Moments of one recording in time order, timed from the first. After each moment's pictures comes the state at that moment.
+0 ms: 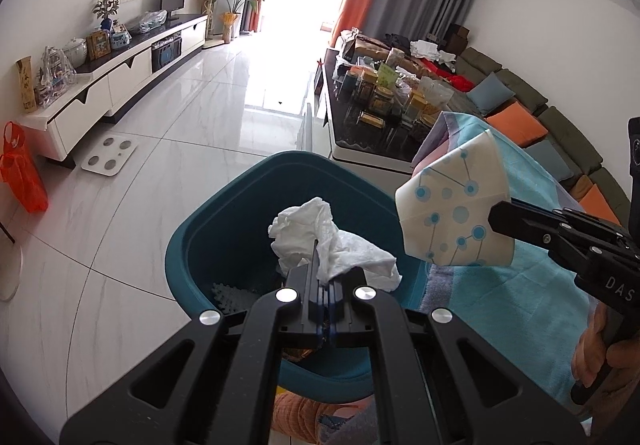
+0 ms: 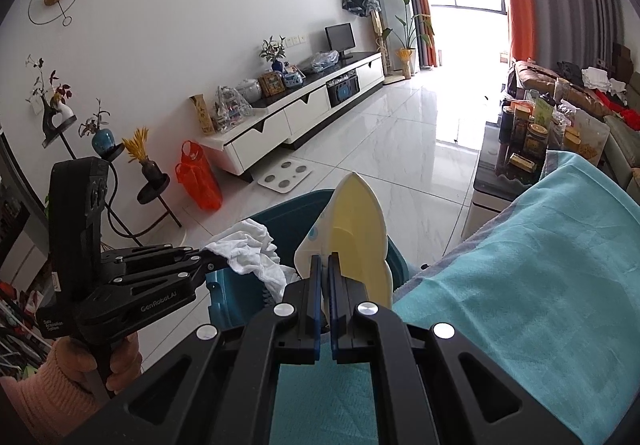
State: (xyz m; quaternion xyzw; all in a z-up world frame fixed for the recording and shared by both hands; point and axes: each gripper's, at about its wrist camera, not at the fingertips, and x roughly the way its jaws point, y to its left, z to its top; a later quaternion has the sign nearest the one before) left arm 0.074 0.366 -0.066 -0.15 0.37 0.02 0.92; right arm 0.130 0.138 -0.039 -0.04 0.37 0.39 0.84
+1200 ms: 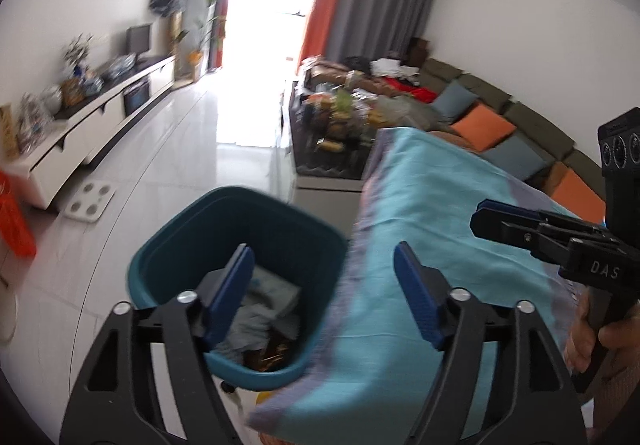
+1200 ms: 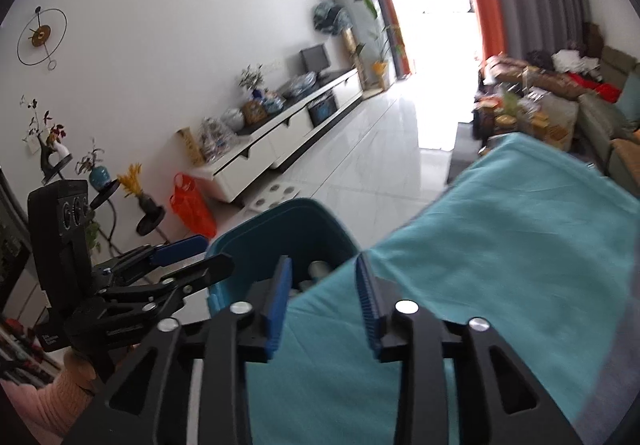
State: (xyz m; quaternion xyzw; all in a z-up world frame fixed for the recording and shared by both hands) left arm 0.043 0.290 -0.036 -0.10 0.30 -0.04 0.95; right arm 0.108 0.052 -0.020 0.02 0.35 0.35 0.87
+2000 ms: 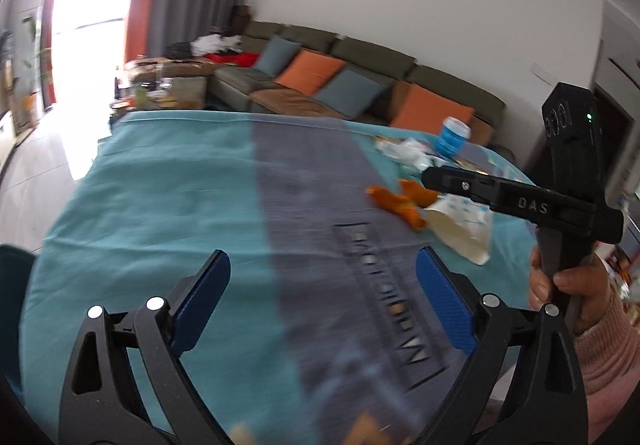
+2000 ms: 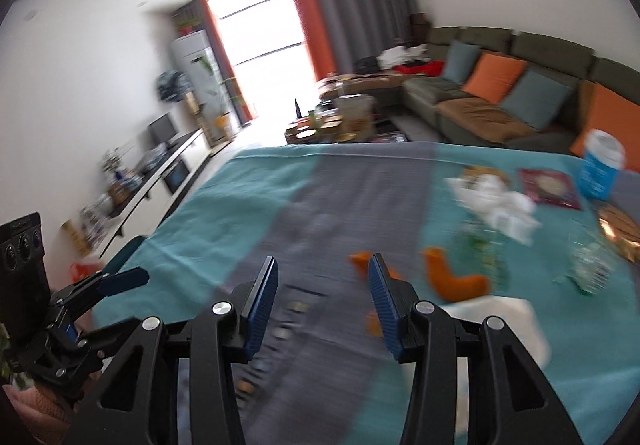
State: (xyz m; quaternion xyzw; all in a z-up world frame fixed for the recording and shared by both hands) left arm 0.028 0.014 -0.029 0.00 0.32 -0.34 0.89; right arm 0.016 -0.226 -0.030 0.11 0.32 0.07 0.94
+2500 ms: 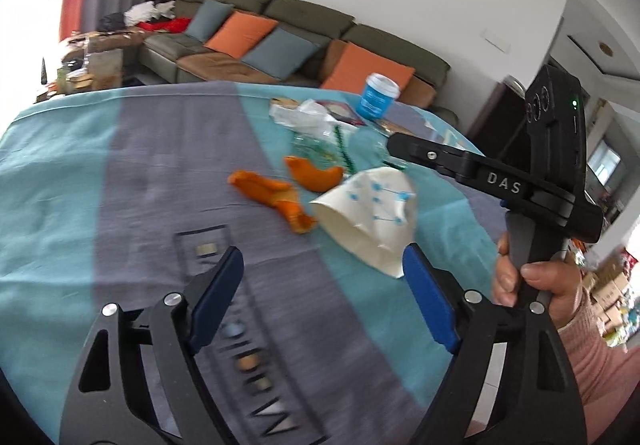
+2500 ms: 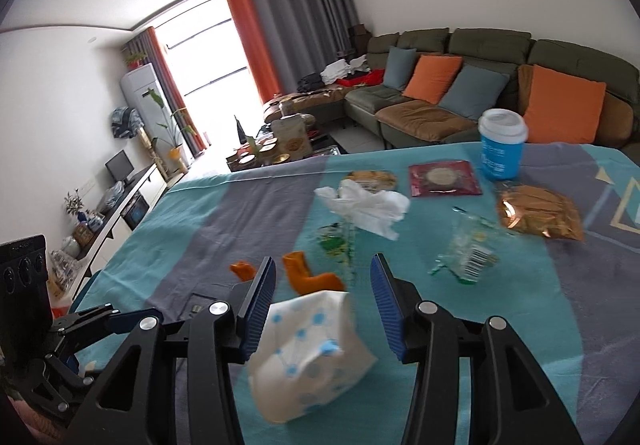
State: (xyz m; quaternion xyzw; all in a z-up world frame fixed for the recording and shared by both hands) left arm 0.036 -0.109 -0.047 0.00 0.38 -0.44 0.81; right arm -0.012 -0.315 -0.039 0.15 0.30 -0.01 0.94
